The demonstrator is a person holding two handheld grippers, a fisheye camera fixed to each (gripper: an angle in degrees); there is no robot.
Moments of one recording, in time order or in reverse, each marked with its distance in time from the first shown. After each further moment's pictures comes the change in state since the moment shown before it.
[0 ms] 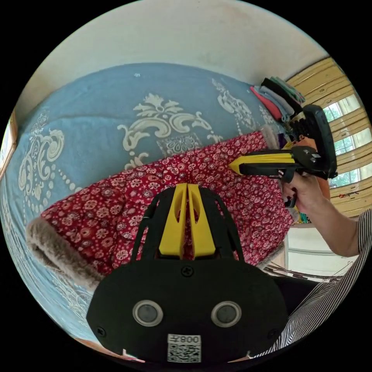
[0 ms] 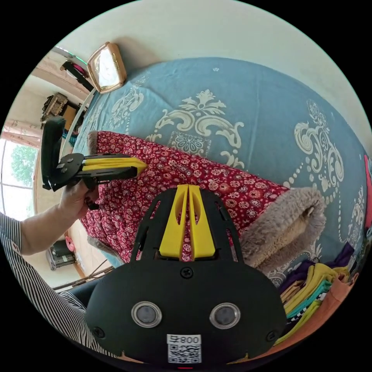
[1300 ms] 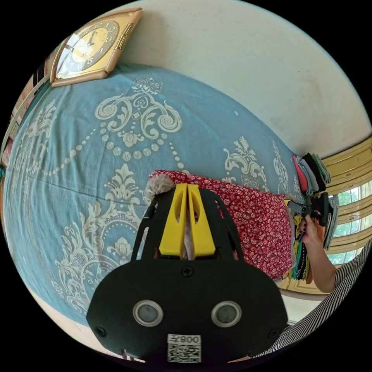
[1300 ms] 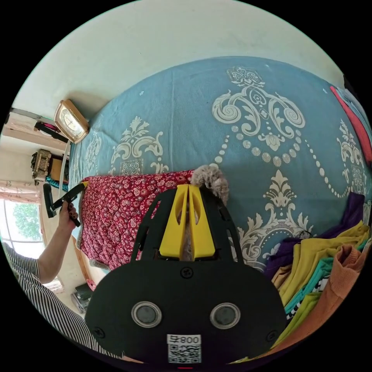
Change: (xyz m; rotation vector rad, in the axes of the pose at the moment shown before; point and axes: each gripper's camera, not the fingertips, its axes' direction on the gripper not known) left arm -0.141 0.122 -0.099 0.241 -0.067 -0.481; right arm 0.102 0.023 -0.024 0.120 -0.020 0.313
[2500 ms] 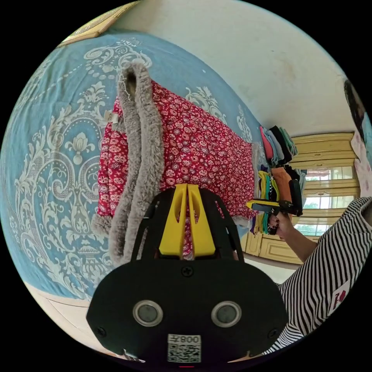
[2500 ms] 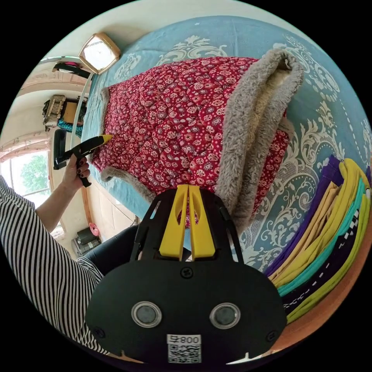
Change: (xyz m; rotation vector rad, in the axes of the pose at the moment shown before) left arm -0.064 0.170 -0.043 -0.189 0.266 0.013; right arm -0.104 0.142 0.105 -0.360 -0.072 -0.196
